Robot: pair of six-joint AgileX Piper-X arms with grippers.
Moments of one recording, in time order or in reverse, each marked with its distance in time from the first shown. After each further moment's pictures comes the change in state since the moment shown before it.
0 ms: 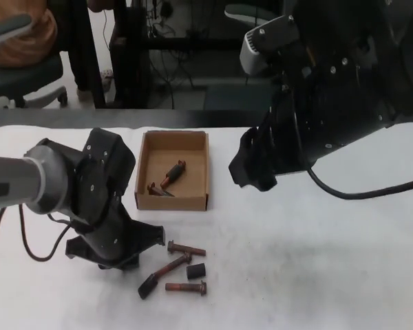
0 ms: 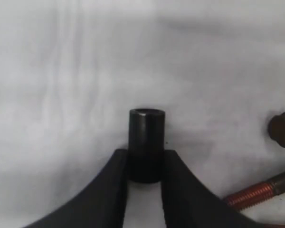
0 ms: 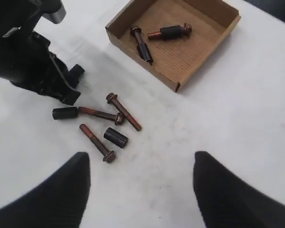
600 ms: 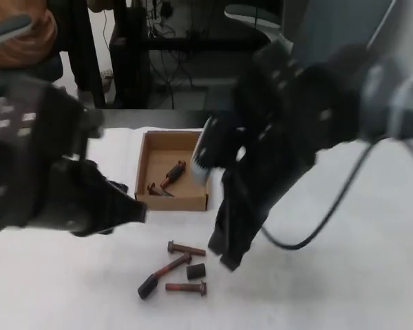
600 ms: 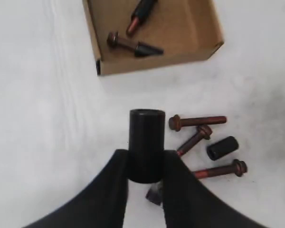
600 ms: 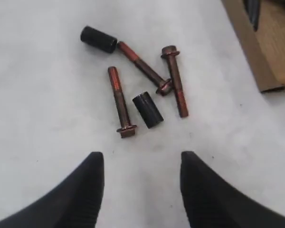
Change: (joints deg) left arm 0.1 -33.8 8.9 0.7 2.9 13.7; right arm 1.2 18.9 -2.5 0.1 -8.5 -27.2
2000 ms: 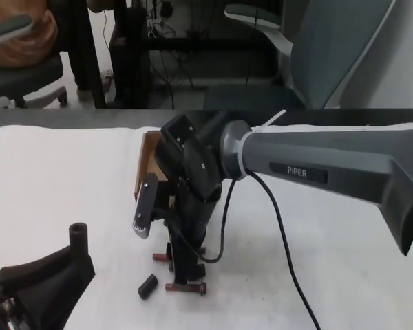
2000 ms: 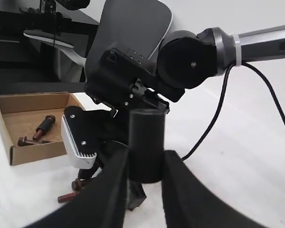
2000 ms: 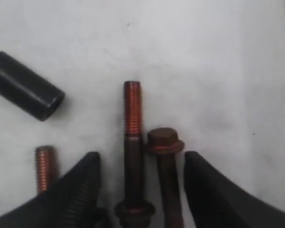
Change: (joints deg) left arm 0.0 -59.7 30.4 -12.5 14.8 -4.3; right arm 4.4 26.4 -19.1 -0.8 5.9 -8.4
